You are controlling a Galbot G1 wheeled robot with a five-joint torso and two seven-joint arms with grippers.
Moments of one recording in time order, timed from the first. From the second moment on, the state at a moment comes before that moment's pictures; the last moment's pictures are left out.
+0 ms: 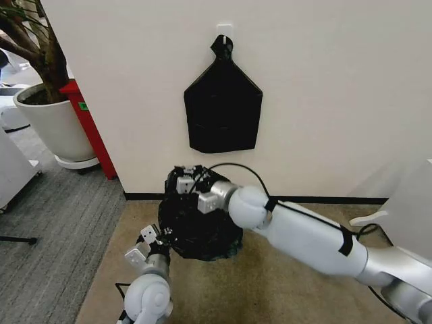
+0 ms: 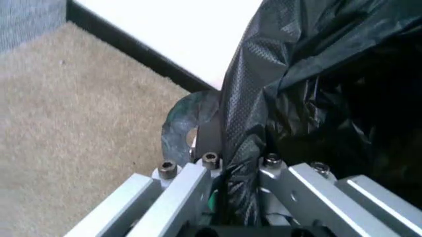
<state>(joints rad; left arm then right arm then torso) 1.45 -1.29 -0.27 -2.05 -0.74 0.12 -0.51 -0.24 1.11 -0.60 1.72 -0.31 -0.35 -0.18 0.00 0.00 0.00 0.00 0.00</state>
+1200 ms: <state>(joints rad) 1.55 -1.26 -0.28 -2.19 -0.55 0.07 -0.43 -0.12 1.09 -0.69 1.59 -0.22 -0.35 -0.22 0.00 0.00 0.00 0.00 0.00</state>
